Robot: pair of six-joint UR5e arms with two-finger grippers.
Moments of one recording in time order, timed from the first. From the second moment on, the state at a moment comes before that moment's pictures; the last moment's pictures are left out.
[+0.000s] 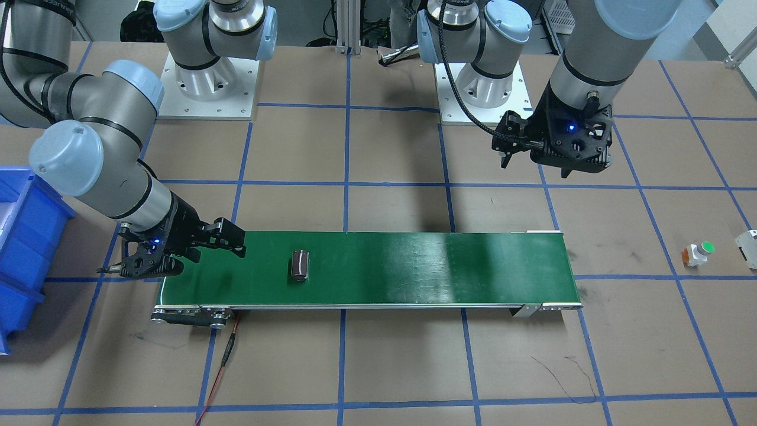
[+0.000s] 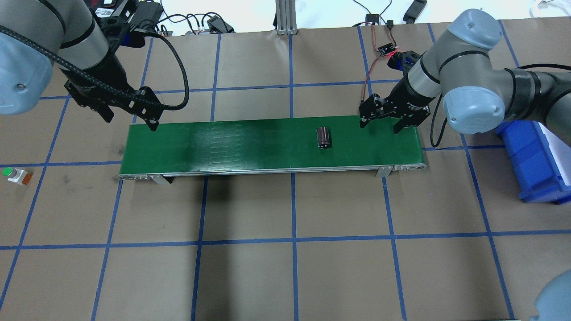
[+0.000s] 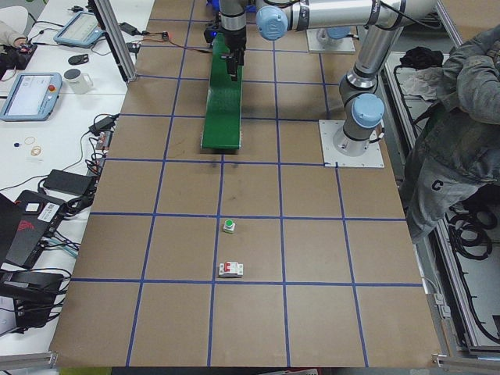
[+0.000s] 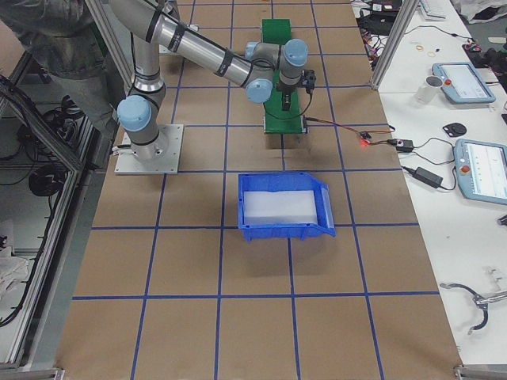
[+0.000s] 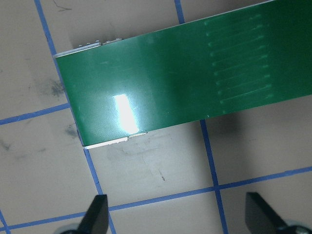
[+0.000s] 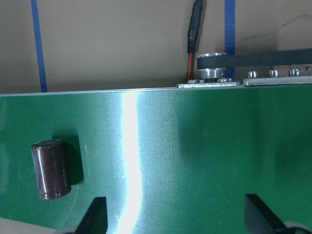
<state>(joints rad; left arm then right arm) -1.51 -1.58 -1.63 -1.56 1.65 0.29 1.46 -1.32 1.84 -2.05 -1.25 -0.08</state>
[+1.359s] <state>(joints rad) -1.50 -1.59 -1.63 -1.55 1.65 0.29 1.47 -1.29 1.84 -2.05 -1.25 -0.07</state>
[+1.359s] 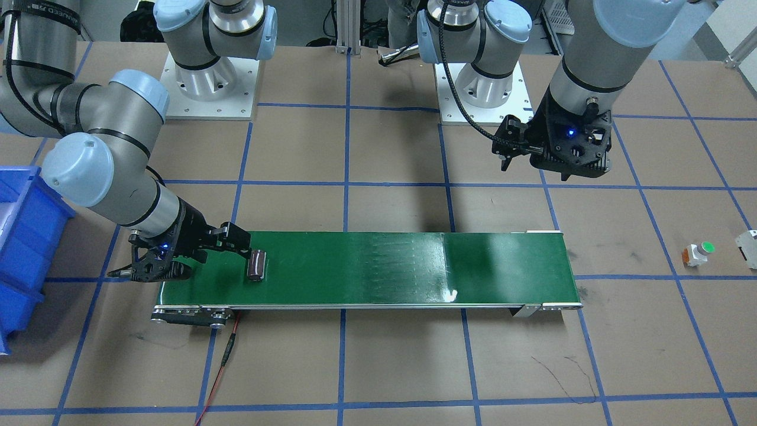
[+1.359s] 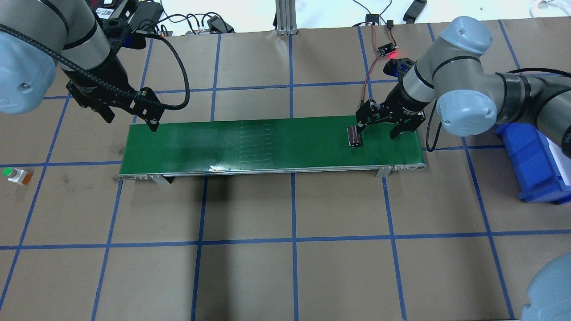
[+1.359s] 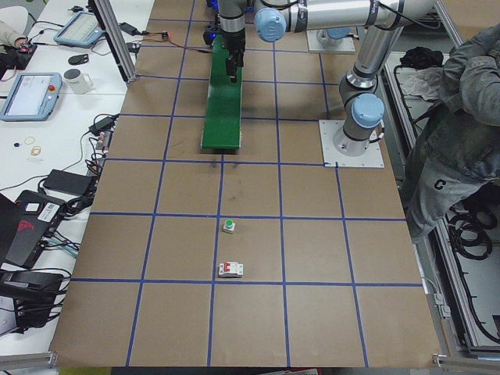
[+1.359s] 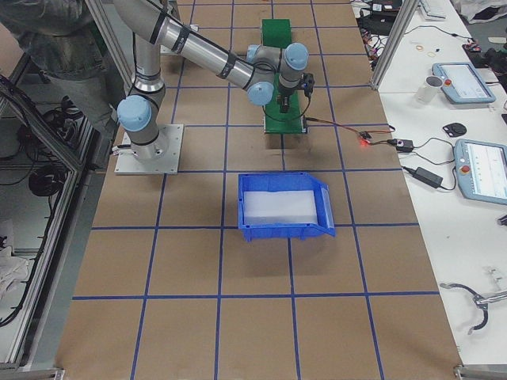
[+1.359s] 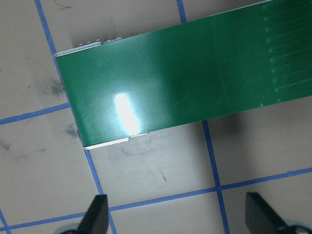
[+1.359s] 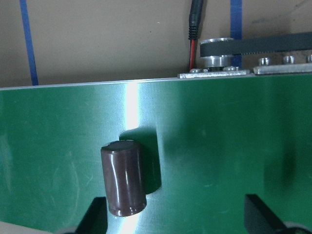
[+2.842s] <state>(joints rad) -1.50 -1.59 -1.63 -1.55 1.65 0.30 1.47 -1.25 1.84 -2.05 -1.35 -0.08</state>
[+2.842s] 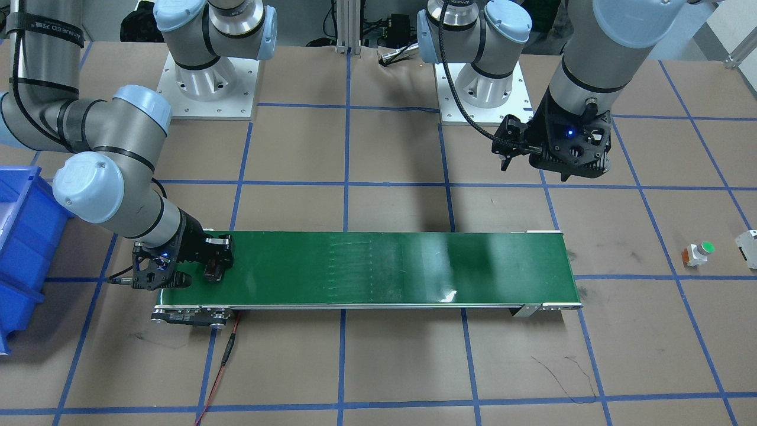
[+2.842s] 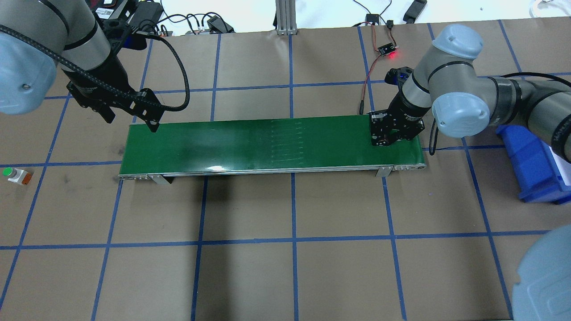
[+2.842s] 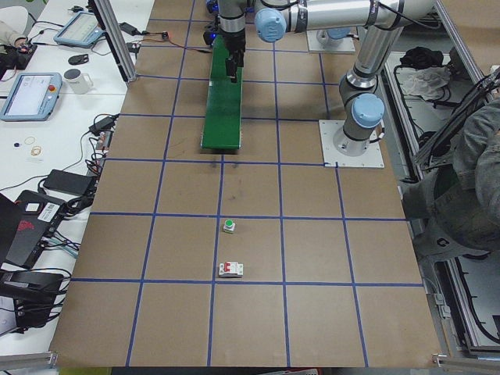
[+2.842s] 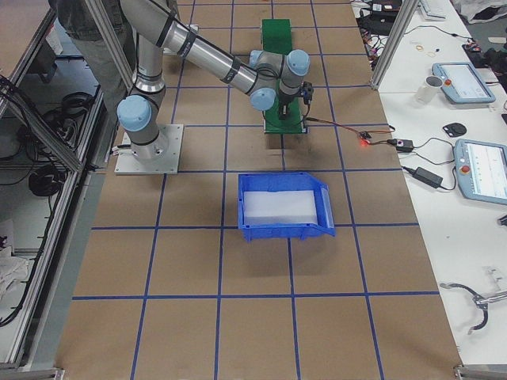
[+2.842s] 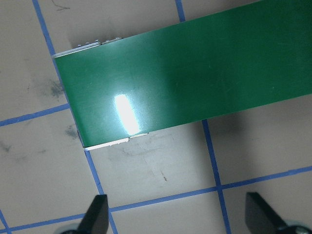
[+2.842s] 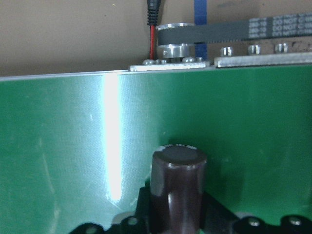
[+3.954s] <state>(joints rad) -1.50 -1.58 -1.63 -1.55 1.65 0.30 1.24 -1.39 1.67 -1.84 -1.63 -0.38</state>
